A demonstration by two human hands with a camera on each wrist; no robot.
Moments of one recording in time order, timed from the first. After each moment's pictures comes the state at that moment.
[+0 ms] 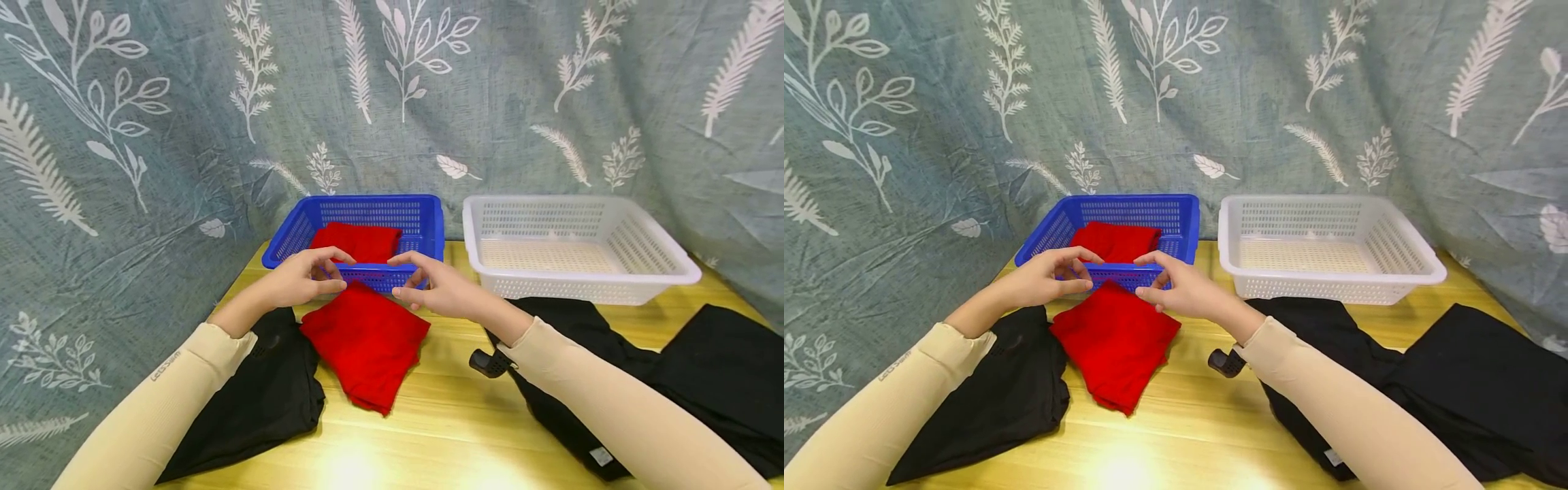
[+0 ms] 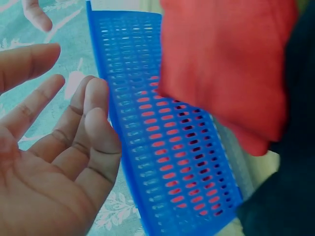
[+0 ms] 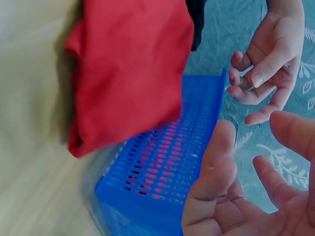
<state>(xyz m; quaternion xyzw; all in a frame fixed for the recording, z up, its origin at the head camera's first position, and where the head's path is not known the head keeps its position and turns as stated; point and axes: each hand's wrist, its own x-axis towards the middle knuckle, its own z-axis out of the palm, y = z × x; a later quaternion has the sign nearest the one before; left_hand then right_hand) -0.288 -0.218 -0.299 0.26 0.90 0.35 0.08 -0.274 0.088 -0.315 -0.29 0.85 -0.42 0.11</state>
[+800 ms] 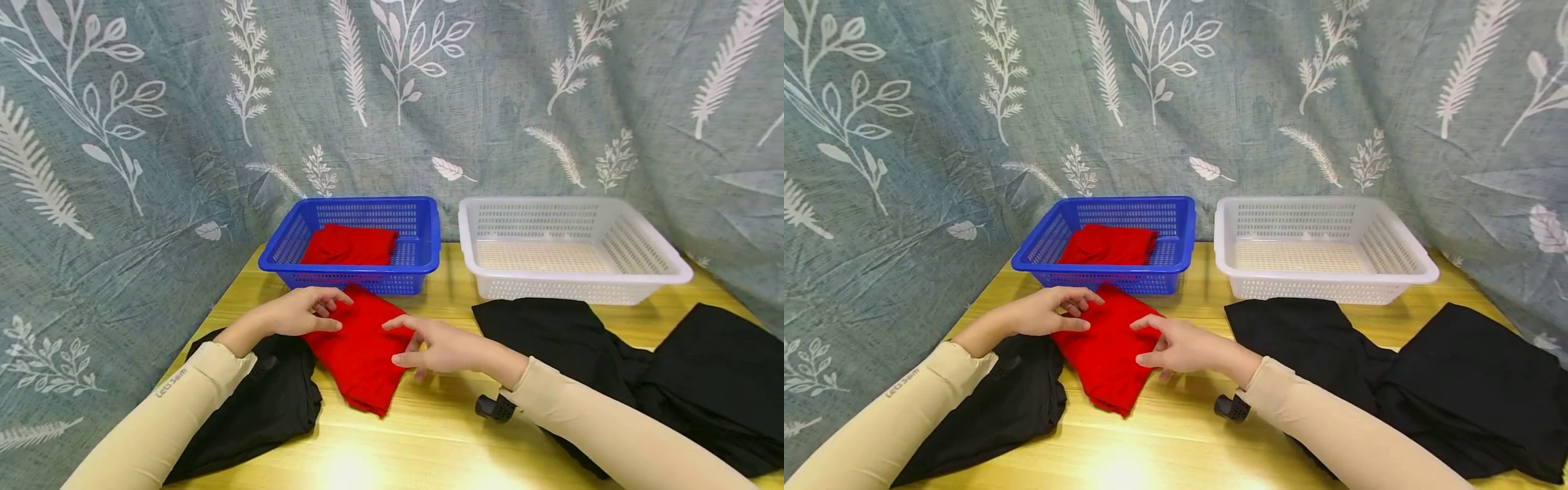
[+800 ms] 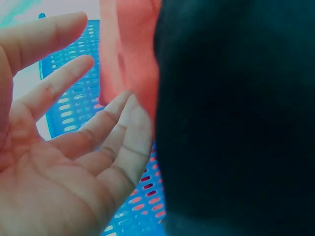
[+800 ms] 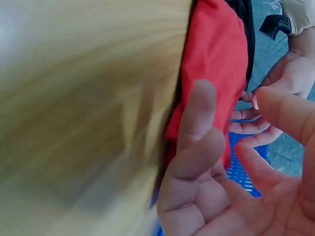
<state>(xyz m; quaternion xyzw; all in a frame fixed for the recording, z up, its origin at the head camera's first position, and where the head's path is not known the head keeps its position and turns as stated) -0.283 -0.223 -0.342 0.27 0.91 0.26 0.16 -0.238 0.091 -0.370 -0.28 0.83 -0.41 0.26</state>
